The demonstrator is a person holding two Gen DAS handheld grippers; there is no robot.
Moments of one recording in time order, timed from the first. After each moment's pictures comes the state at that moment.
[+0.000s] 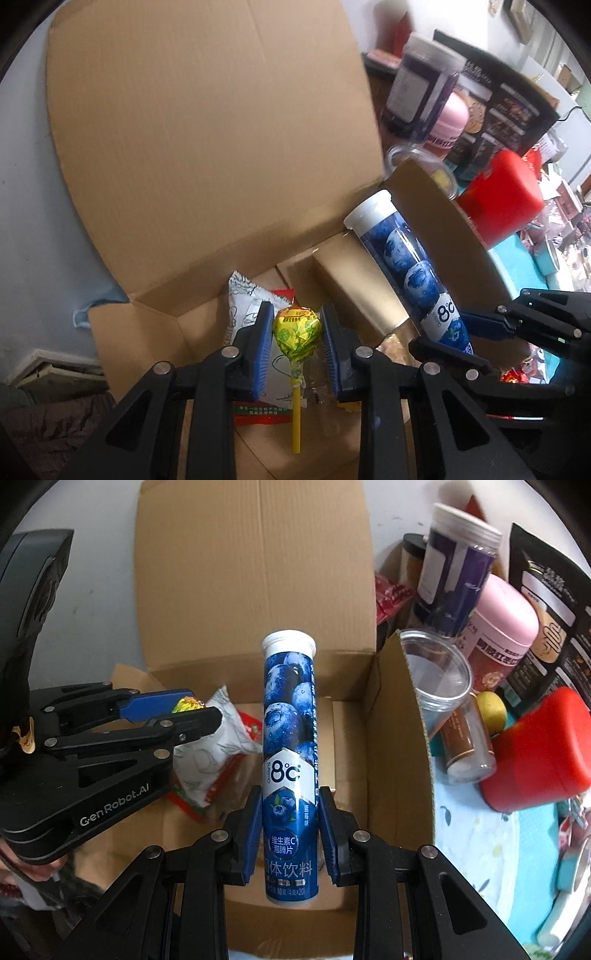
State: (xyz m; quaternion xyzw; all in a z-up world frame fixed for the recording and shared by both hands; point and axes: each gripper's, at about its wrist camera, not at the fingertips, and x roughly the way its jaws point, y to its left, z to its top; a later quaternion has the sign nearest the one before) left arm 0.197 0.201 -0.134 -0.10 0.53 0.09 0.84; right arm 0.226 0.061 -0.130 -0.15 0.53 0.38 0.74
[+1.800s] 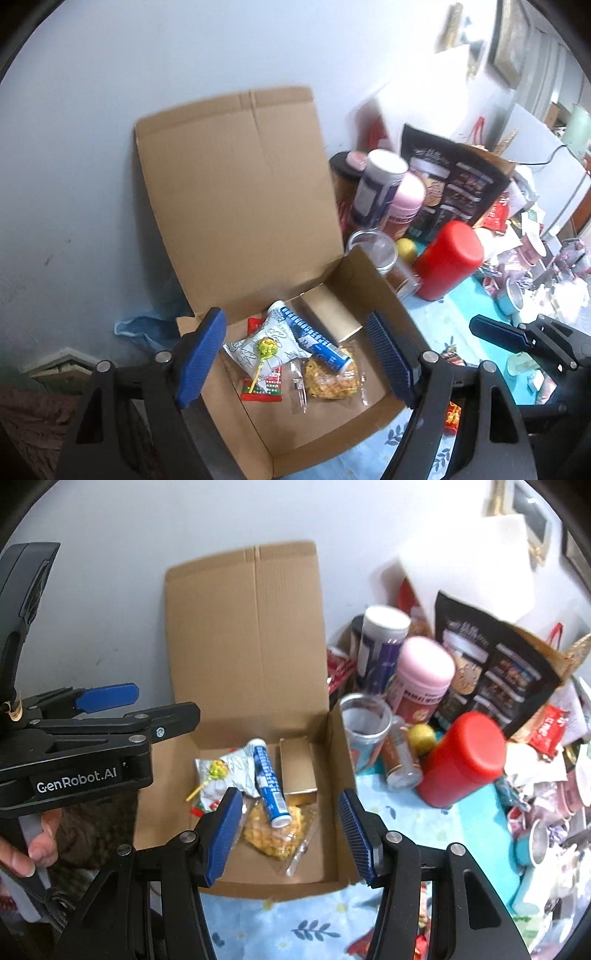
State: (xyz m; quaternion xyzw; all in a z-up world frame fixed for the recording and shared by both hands) left arm 0.143 0.169 0.014 -0.10 0.44 0.13 0.88; right arm 0.187 0.001 0.003 -0.12 0.46 0.34 0.81
